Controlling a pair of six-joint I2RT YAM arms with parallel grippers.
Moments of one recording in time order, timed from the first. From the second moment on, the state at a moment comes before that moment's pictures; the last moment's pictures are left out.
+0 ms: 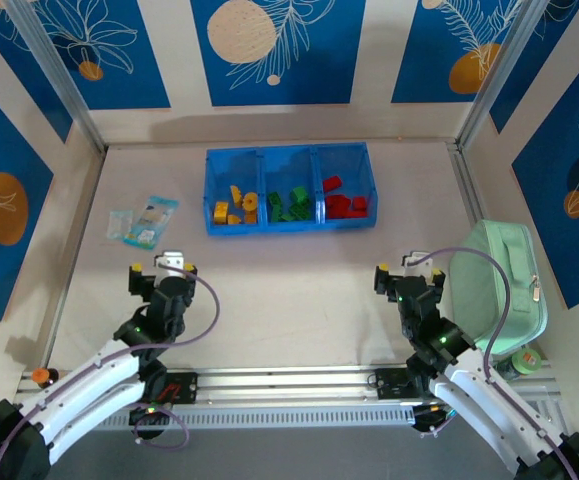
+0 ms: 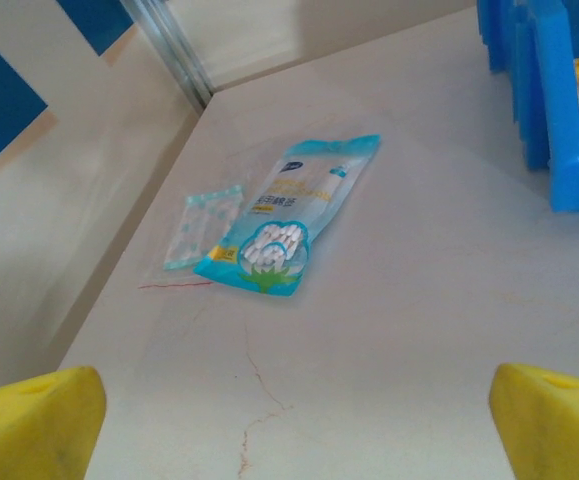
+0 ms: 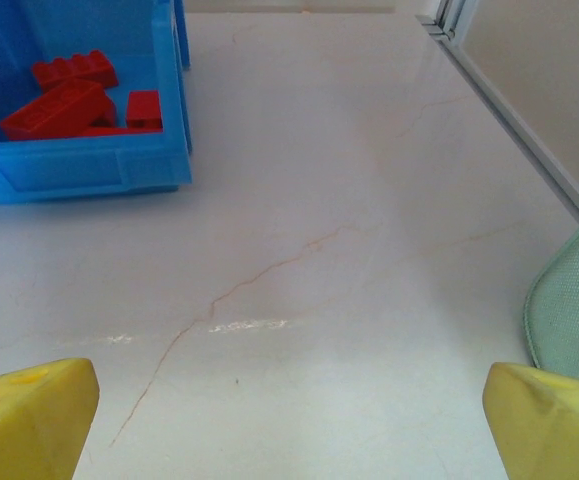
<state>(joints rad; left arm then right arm) -0.60 0.64 0.20 -0.04 -0.89 -0.01 0.52 0.40 0.22 -0.34 0.63 0.25</state>
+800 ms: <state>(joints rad) -0.49 0.65 0.16 0.07 -0.92 -0.01 0.18 0.58 0.20 -0.16 0.41 0.30</state>
